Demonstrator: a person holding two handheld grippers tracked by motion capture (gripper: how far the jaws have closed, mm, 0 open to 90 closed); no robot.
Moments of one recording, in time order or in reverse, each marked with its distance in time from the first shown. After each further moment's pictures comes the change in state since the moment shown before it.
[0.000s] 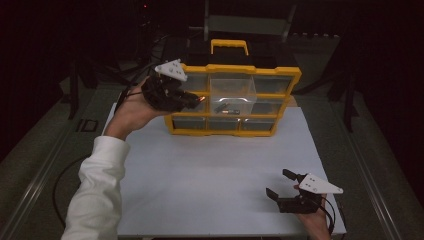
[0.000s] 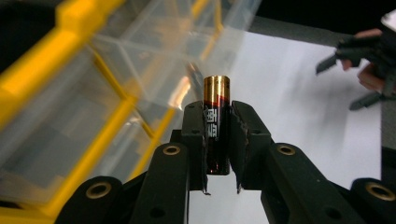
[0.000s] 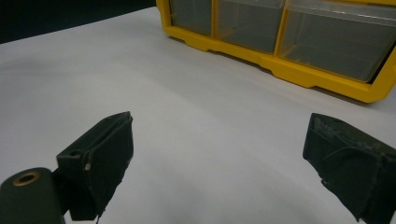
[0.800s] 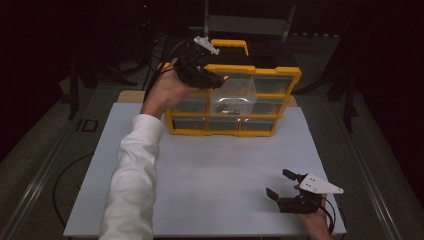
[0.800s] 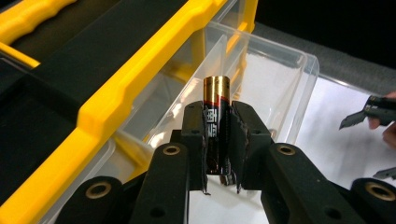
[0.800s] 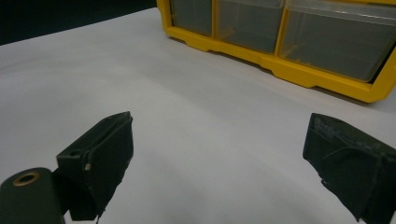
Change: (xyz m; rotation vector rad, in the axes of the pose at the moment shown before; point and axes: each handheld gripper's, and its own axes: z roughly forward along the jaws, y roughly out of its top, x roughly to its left) left arm 0.016 0.056 0.050 0.025 0.039 -0.122; right arm -0.001 -0.001 0.000 -0.002 0.006 0.002
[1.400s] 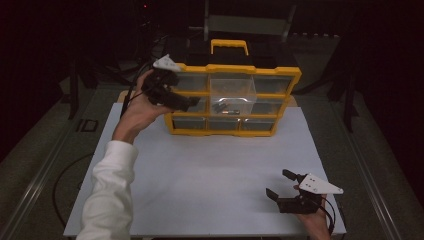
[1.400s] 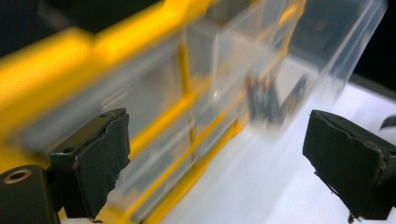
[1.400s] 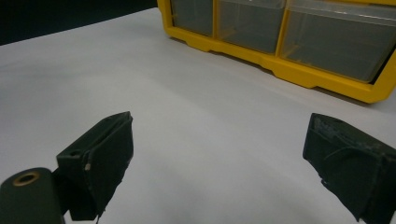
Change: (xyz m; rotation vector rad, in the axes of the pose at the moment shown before) left arm 0.008 -0.099 -0.029 -0.080 0.153 -0.112; right arm 0.001 0.001 0.000 0.003 0.001 -0.005
